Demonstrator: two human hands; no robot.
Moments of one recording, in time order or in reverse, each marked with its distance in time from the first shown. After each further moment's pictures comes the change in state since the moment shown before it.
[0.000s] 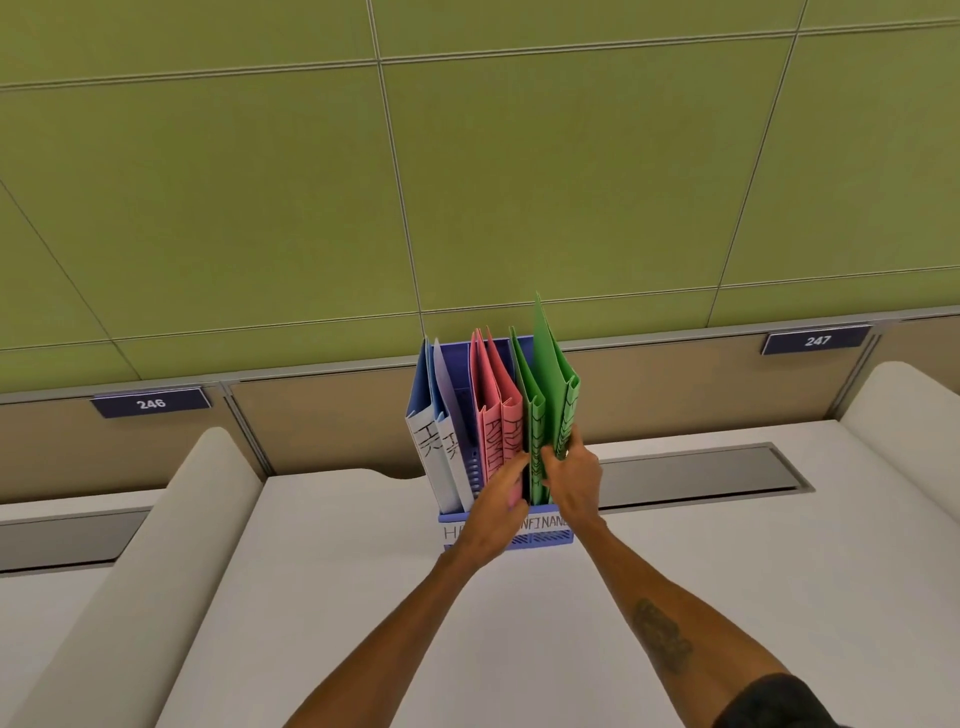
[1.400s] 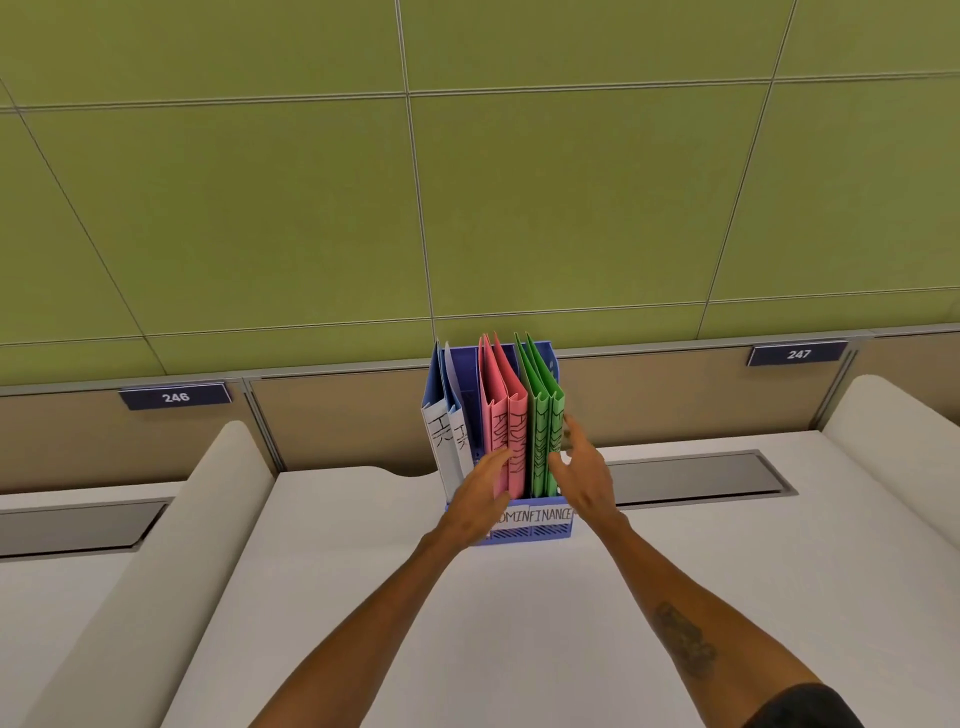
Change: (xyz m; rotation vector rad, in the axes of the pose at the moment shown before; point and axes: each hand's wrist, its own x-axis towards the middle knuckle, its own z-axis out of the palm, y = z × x) left_hand -0.031 0.006 -0.042 0.092 -0.029 0.001; right_hand -0.035 -0.020 -0.036 -0.168 -0.116 -0.147
